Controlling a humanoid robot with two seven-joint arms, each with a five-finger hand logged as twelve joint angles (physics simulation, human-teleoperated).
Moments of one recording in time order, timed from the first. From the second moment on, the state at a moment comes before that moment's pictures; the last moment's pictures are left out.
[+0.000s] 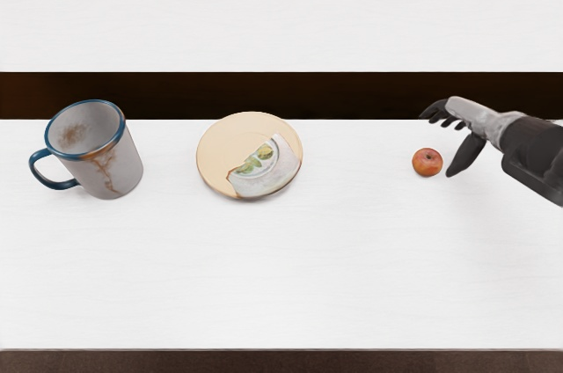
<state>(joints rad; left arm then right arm) 0.01 0.00 0.22 -0.14 0.10 -0.07 0.07 0.91 -0.81 0.33 1.54 -1.11 -0.07 -0.55</state>
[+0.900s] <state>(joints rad) 0.01 0.00 0.22 -0.14 0.10 -0.07 0.07 0.87 -0.71 0.25 1.53 -1.26 -0.18 -0.58</state>
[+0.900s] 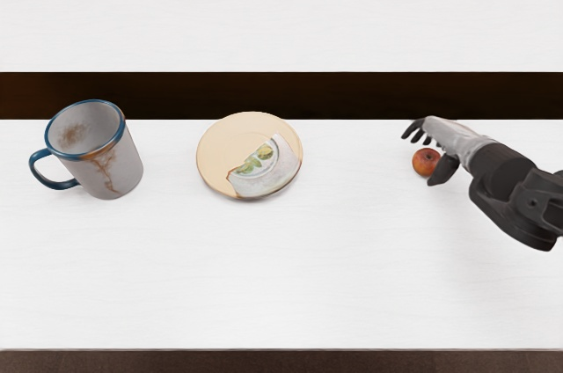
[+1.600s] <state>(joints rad) 0.01 0.00 0.22 -0.14 0.10 -0.07 0.07 0.86 -0.71 0.26 1.52 -1.21 -0.19 -0.57</state>
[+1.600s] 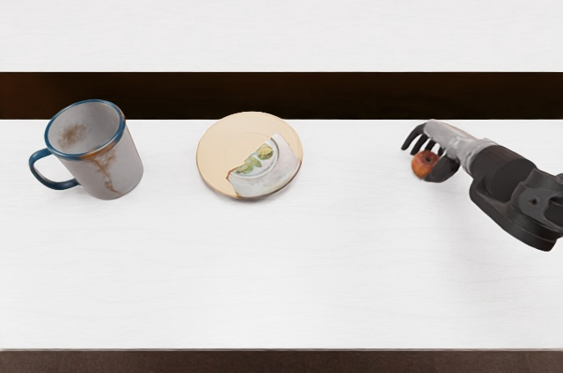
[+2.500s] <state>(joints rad) 0.01 0.00 0.22 -0.14 0.10 -0.07 0.07 0.84 -0.74 0.34 1.52 -1.07 -0.18 -0.56</state>
